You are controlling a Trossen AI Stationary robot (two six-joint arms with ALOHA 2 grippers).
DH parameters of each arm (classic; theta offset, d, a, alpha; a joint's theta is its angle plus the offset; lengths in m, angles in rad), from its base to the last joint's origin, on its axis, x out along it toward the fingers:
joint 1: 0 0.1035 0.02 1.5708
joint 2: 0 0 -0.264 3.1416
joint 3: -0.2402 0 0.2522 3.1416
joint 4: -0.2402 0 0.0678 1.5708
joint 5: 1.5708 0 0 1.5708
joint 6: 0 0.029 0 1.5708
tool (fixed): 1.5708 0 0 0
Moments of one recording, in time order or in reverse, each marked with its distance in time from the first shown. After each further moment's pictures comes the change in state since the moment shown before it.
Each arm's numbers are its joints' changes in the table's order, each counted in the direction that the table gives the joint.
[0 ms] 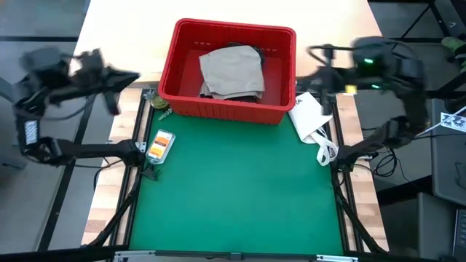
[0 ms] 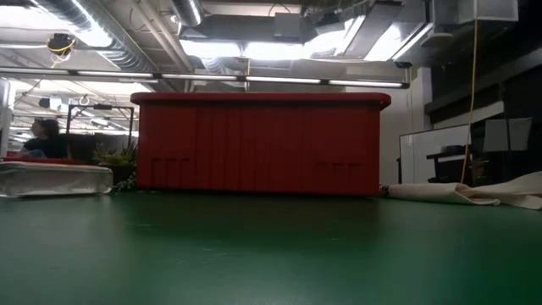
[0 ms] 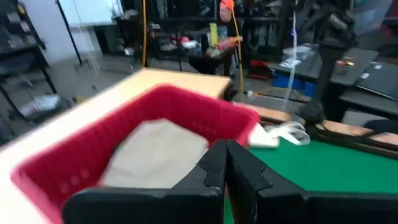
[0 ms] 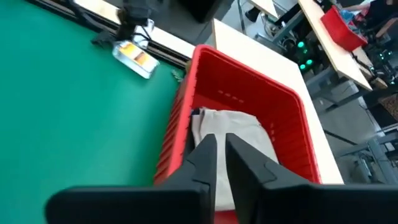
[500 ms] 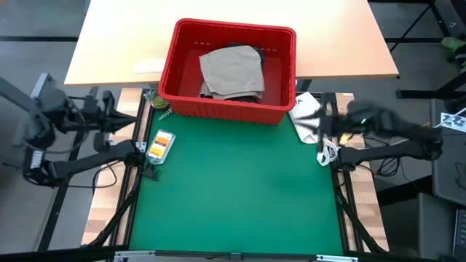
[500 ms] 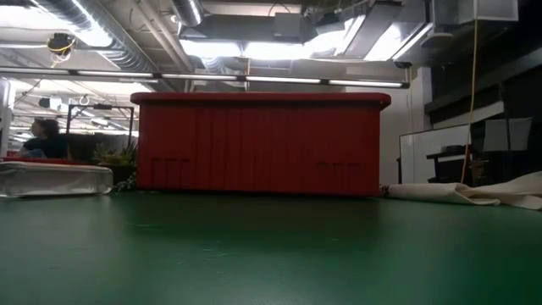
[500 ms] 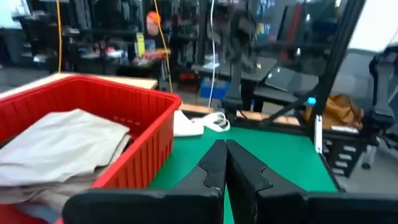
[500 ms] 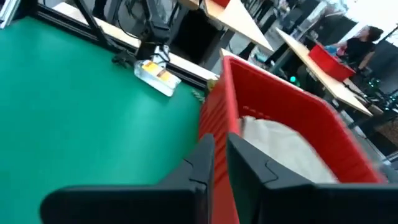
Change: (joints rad) left arm -0.003 0.501 0.604 0.161 0.326 -0.080; right arm 0.271 0.675 1.227 0.760 0.183 0.151
